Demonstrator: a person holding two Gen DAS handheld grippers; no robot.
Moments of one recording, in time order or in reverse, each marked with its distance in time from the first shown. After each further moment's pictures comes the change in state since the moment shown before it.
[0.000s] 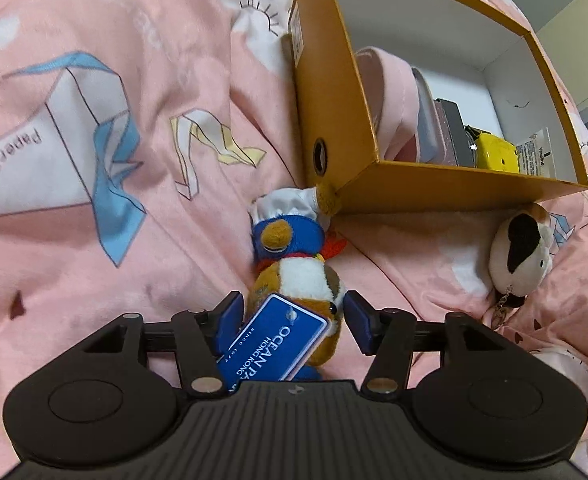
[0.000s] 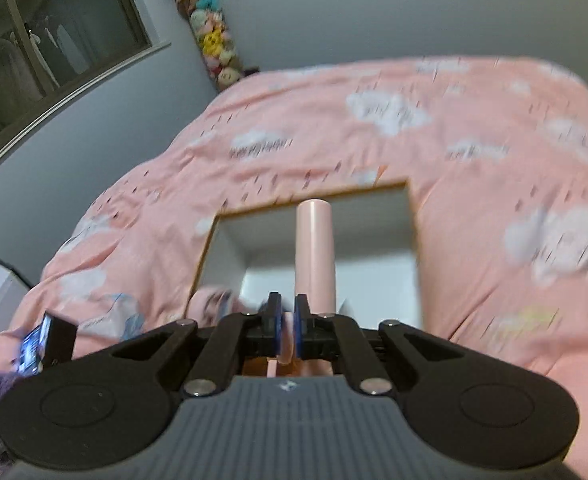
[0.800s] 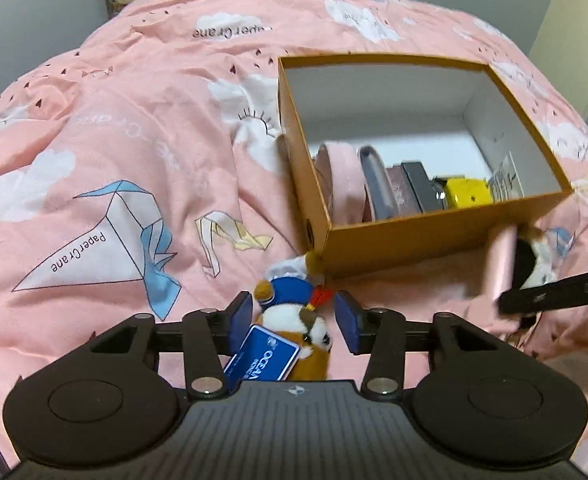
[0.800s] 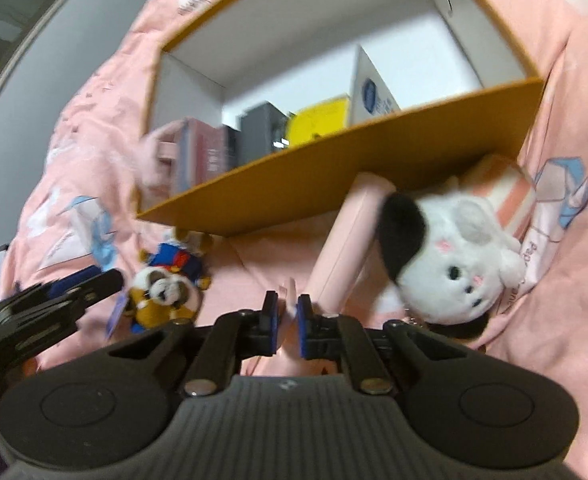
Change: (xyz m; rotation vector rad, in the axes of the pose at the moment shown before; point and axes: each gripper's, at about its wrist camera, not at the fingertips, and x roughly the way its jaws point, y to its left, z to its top) left arm -0.055 -0.049 -0.024 0.160 -0.262 0.186; right arm 0.121 0.000 -0.108 0.279 0.410 0.087
